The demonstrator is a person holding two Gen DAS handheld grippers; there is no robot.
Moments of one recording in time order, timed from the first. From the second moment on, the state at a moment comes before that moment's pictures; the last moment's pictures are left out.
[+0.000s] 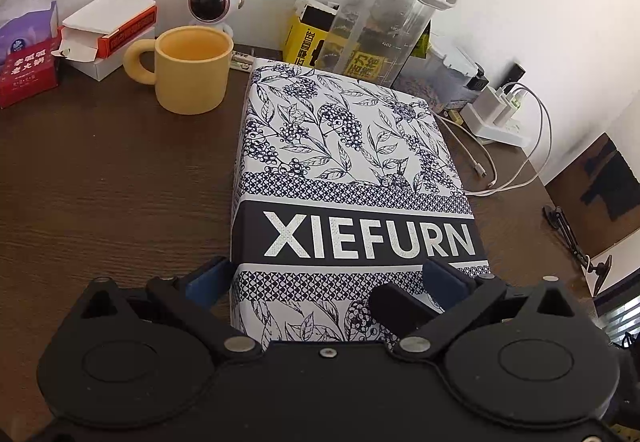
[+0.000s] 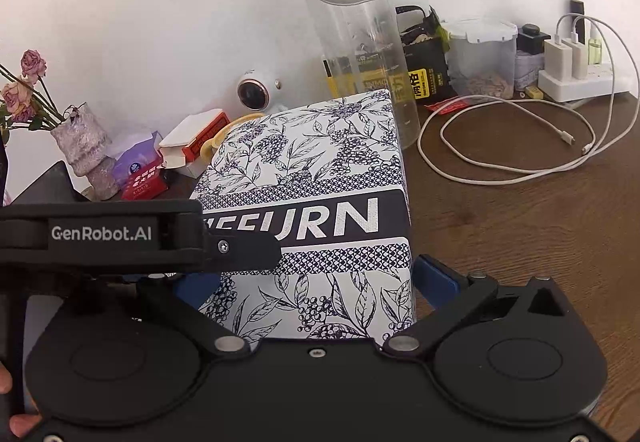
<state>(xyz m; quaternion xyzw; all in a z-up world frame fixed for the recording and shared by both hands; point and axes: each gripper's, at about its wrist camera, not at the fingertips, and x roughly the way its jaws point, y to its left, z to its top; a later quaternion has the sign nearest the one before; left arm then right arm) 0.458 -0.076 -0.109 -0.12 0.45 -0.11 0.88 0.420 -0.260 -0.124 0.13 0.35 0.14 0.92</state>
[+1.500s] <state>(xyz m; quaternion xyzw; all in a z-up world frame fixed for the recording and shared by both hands) 0.241 -0.051 0.005 -0.01 0.32 -0.12 0.94 0.214 -0.256 -0.013 0.03 0.32 0.21 0.92</state>
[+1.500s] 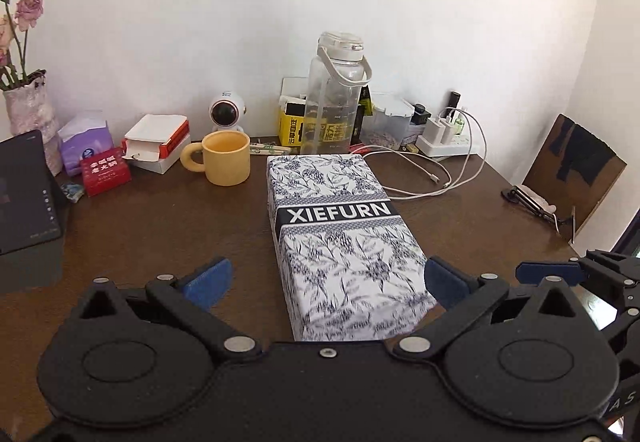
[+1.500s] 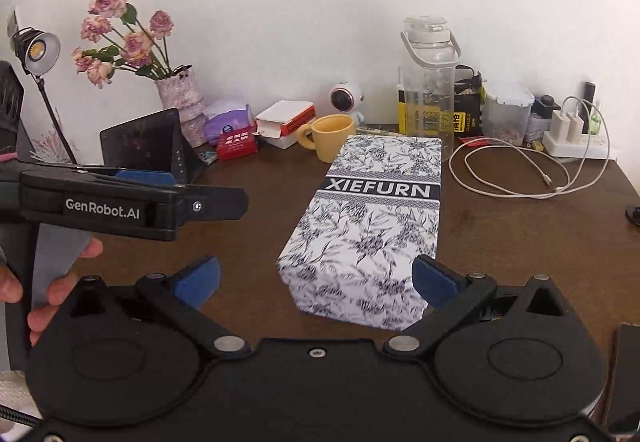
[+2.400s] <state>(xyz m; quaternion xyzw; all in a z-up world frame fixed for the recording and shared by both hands) 0.045 -0.042 0.014 0.00 0.31 -0.06 0.95 0.057 -0.256 -0.009 0.03 0.33 0.22 0.92</state>
